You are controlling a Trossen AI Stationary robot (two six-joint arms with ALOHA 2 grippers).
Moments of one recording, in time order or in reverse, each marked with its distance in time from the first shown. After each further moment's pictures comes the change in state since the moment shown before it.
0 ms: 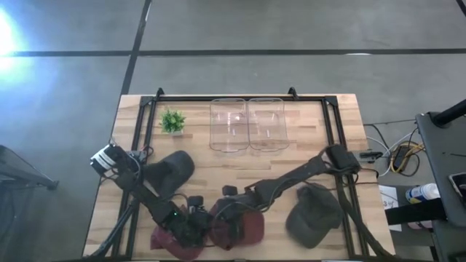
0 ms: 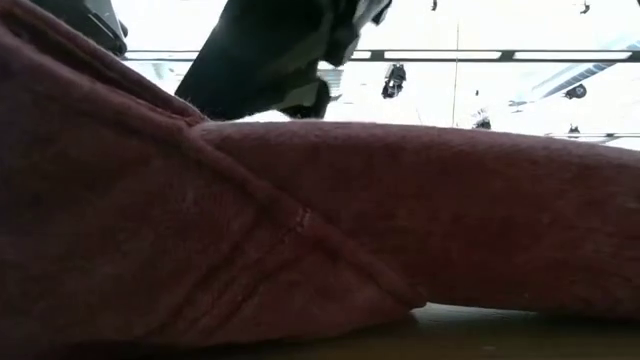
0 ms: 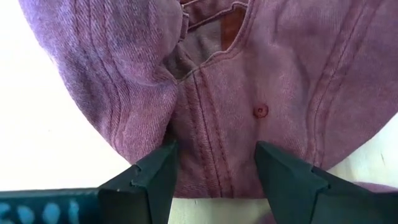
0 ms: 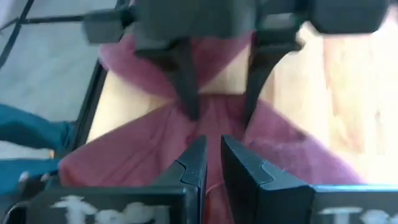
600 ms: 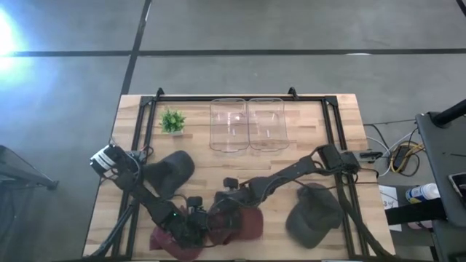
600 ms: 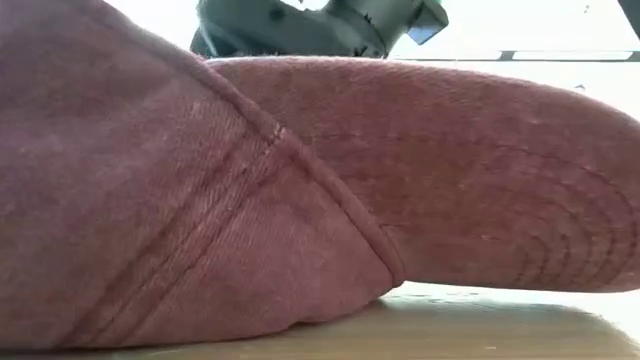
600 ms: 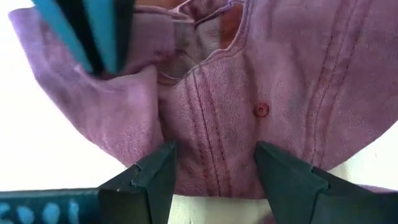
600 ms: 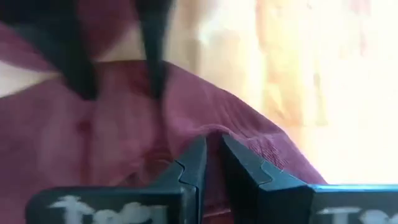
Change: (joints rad) left arm -0.009 0.000 0.000 -0.006 0.001 -0.034; right arm -0.060 0.084 -0.010 -0.042 0.118 -0.018
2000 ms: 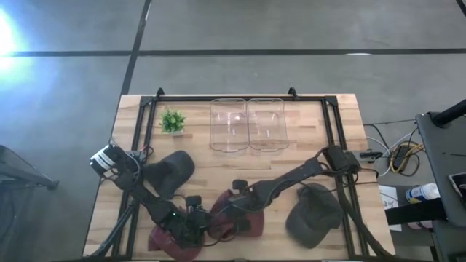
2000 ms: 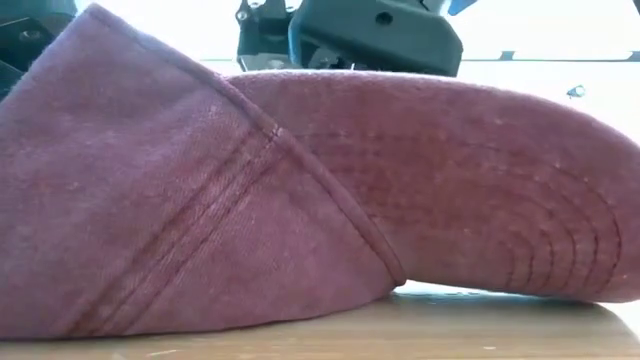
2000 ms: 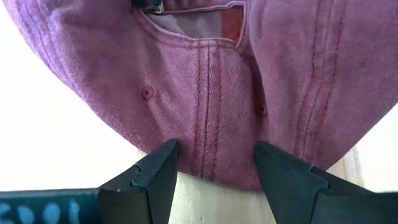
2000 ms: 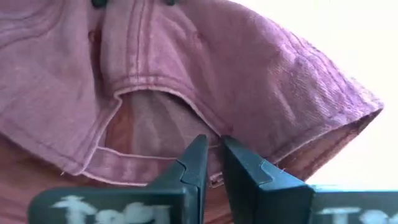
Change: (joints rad) left arm -0.002 -0.001 -0.012 -0.006 -0.017 -0.020; right arm 0.057 -0.051 -0.017 -0.209 0.009 0.015
